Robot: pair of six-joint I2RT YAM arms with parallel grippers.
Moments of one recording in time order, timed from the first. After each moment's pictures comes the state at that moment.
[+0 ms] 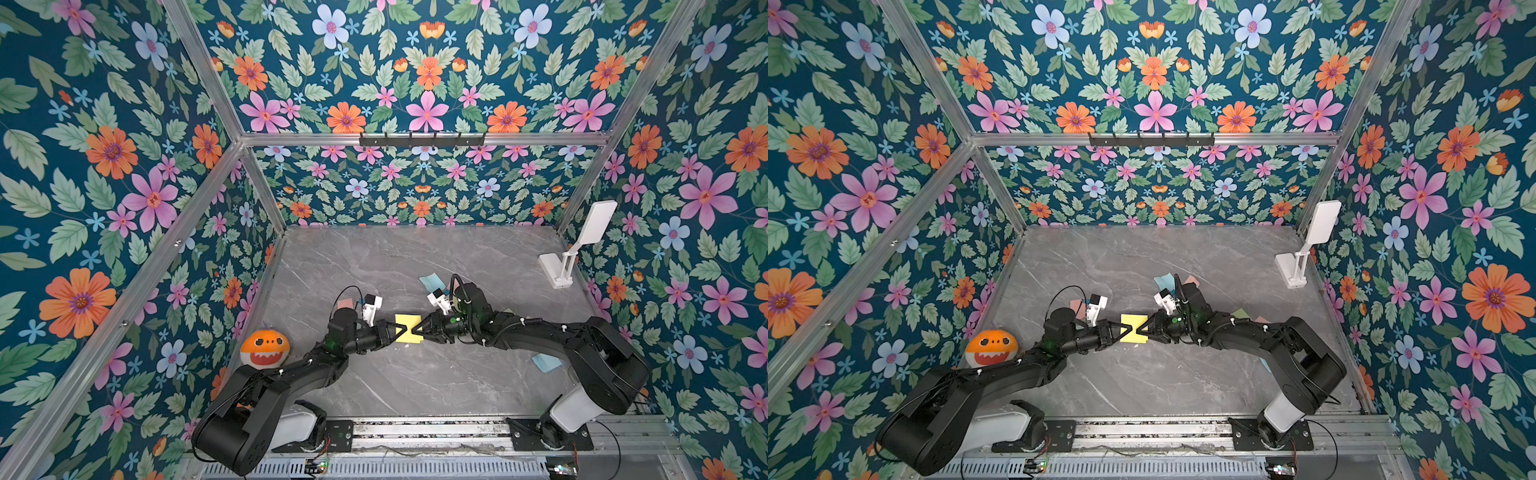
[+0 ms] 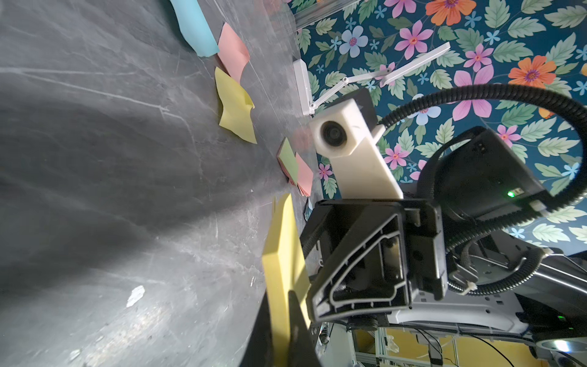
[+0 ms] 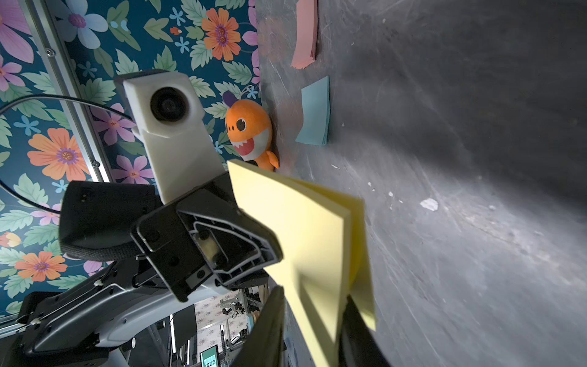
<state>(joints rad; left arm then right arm) -0.50 1.27 0.28 0.65 0.68 -1.00 0.68 1.59 0.75 0.25 -0.77 1.07</state>
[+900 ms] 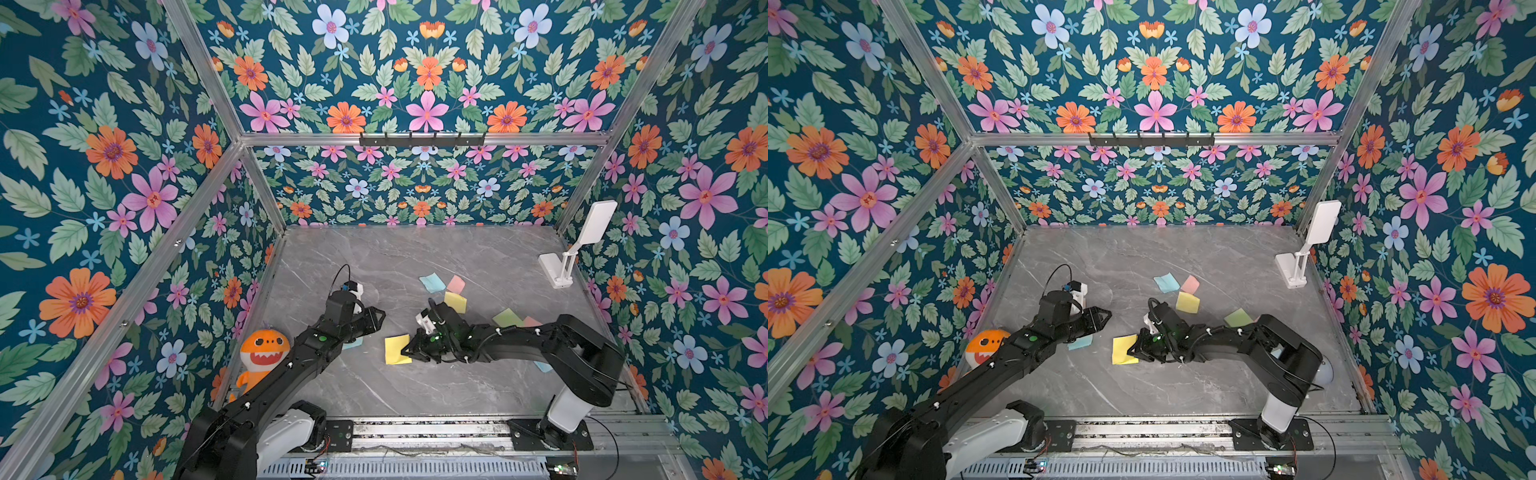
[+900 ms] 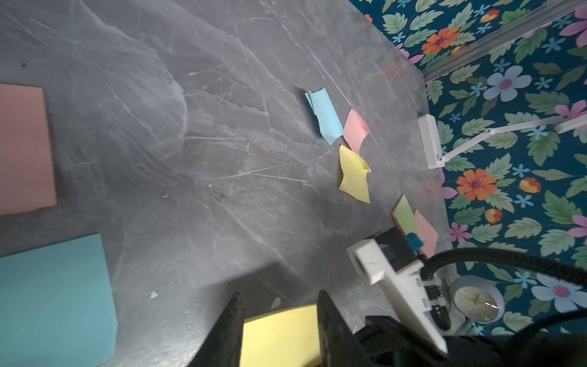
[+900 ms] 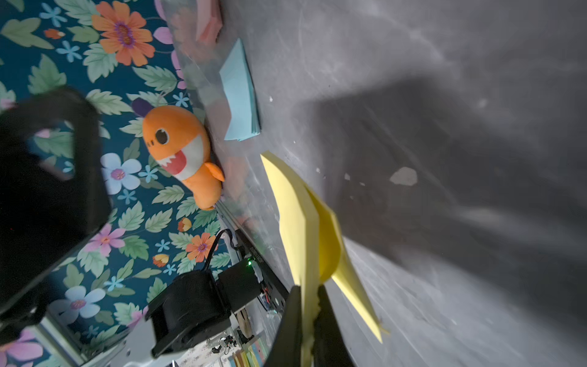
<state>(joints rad) -0.47 1.04 0.57 -0.19 0.21 -0.67 0.91 1.75 0.82 0.18 -0.48 1.25</state>
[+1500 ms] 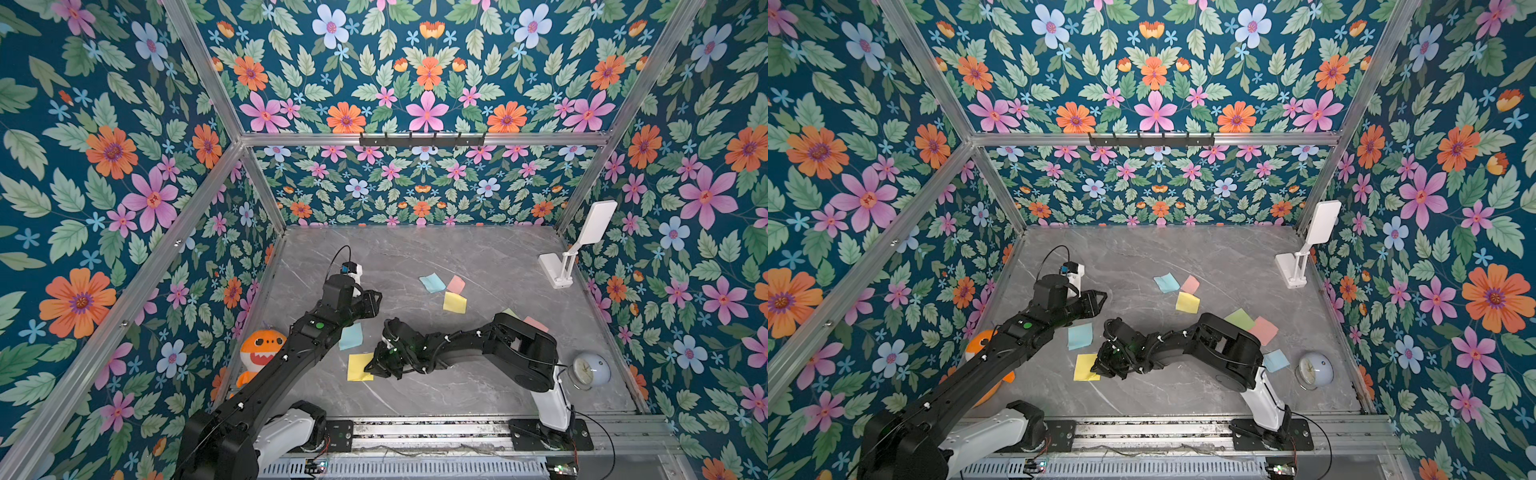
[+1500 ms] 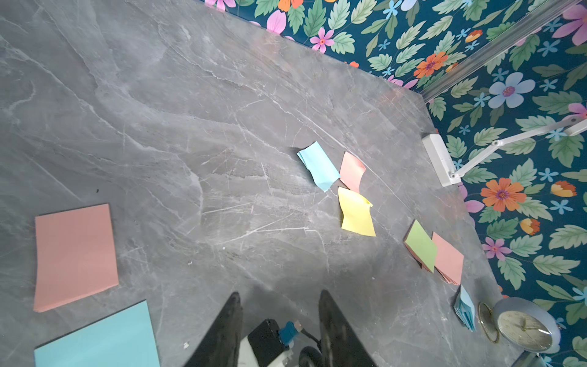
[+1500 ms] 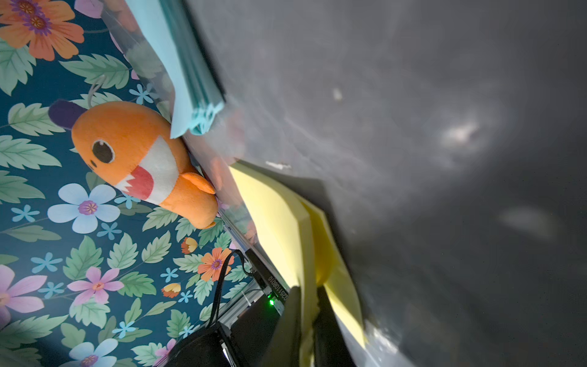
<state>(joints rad) -0.45 1.07 0.74 -0.26 0.12 -0.51 1.09 2.09 1.13 0.24 -0.44 1.56</state>
